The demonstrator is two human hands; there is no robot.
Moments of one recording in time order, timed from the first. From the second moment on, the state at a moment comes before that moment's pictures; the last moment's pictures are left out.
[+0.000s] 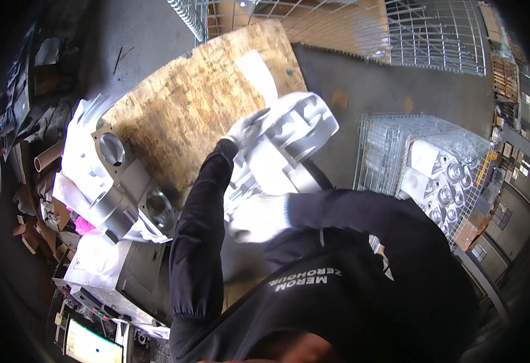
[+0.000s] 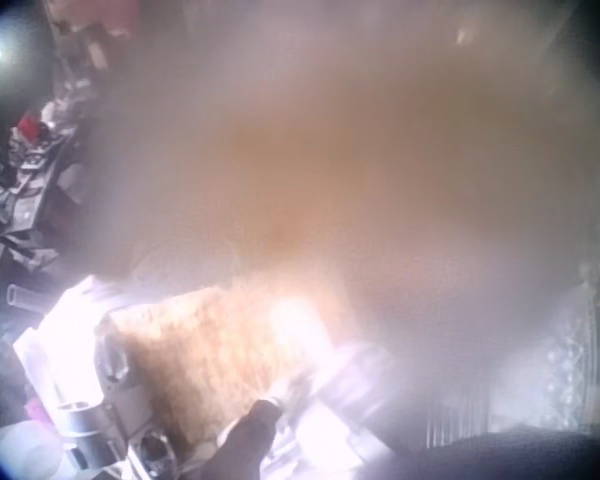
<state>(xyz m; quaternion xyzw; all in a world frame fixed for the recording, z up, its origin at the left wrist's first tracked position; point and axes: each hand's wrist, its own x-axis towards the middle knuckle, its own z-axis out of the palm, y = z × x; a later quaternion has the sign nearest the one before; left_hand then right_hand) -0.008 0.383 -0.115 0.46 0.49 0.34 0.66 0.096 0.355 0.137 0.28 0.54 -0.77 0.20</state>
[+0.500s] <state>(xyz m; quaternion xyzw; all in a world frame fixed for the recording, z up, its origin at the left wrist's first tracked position) -0.002 0.394 -0.075 0.38 0.49 0.32 0.71 0.161 0.622 -0.033 0.13 0.96 -0.11 0.24</state>
